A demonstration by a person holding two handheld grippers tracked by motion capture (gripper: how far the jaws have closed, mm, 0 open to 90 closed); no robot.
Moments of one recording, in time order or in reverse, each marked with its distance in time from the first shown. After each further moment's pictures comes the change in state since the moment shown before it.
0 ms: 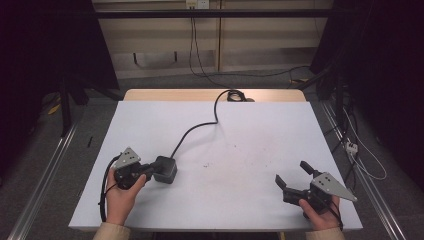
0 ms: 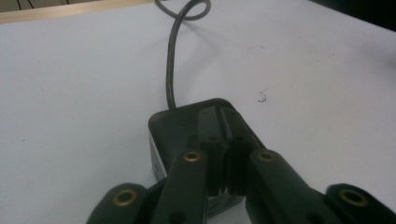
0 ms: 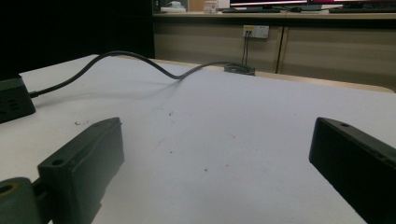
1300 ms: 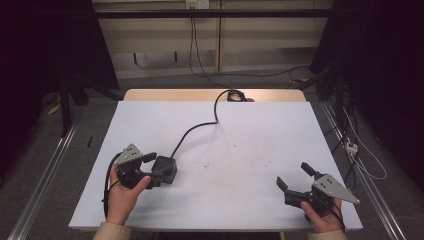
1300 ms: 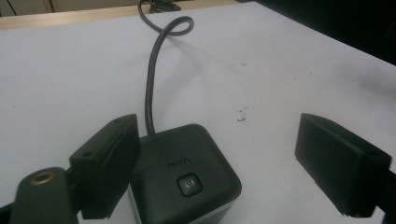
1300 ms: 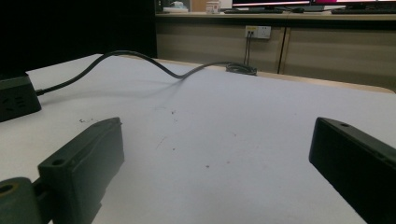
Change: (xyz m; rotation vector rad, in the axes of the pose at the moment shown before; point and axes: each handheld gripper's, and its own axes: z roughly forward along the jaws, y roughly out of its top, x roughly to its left) left arm -0.005 0.012 0.004 -0.024 -0.050 -0.036; right arm 0.000 0.000 -0.006 -0.002 0.012 -0.005
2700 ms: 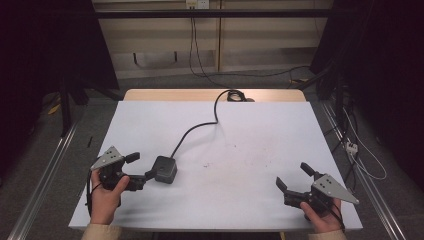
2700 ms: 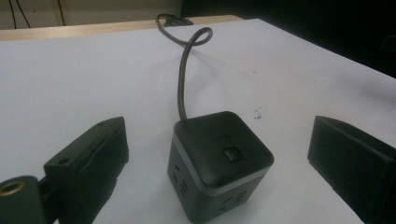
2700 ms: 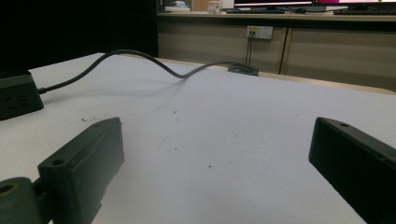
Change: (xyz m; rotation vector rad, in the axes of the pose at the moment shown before) left arm 0.030 -0.016 -0.031 -0.067 -0.006 -0.002; right arm 0.002 0.001 0.000 0.002 0.004 -0.008
